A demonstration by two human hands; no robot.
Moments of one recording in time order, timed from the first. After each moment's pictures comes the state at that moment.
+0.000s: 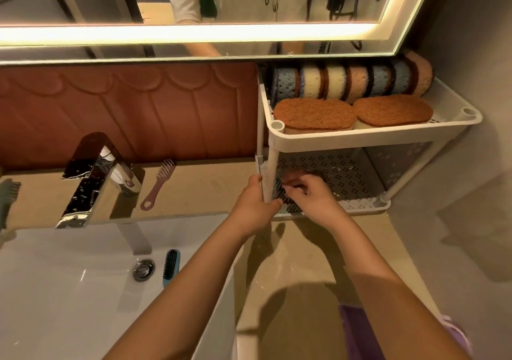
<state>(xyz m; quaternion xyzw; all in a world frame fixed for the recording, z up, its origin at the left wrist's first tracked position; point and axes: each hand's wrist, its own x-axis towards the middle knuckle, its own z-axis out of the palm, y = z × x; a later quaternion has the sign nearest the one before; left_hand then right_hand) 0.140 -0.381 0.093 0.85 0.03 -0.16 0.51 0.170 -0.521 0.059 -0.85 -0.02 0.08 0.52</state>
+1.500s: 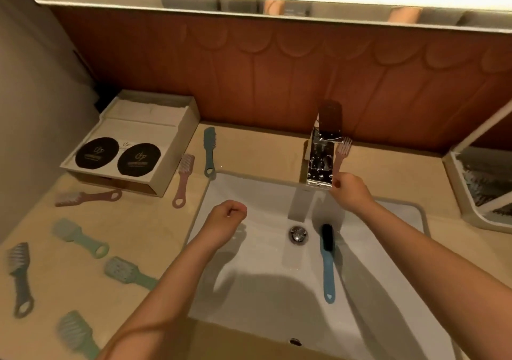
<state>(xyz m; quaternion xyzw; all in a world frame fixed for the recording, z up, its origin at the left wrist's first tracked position) 0.015 0.043 0.024 0.78 0.25 -0.10 0.56 0.150 -0.184 0.021 -0.96 -0.05 0.17 0.23</state>
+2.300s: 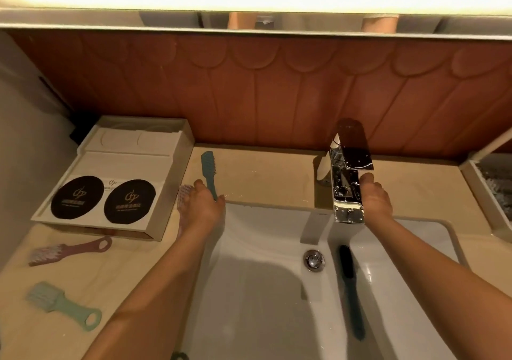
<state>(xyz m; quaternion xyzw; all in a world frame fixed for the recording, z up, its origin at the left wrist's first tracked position) 0.127 0.137 -0.014 0.92 0.31 -0.02 0.23 0.204 -0.161 -0.008 -0.97 0.14 0.11 0.16</state>
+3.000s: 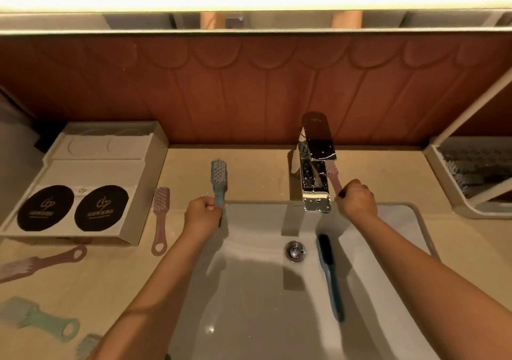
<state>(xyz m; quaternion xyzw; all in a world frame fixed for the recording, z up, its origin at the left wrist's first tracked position) 0.109 0.090 0.002 0.81 0.30 -0.07 0.50 0.188 -0.194 -0.029 -0.96 0.19 0.11 0.18</state>
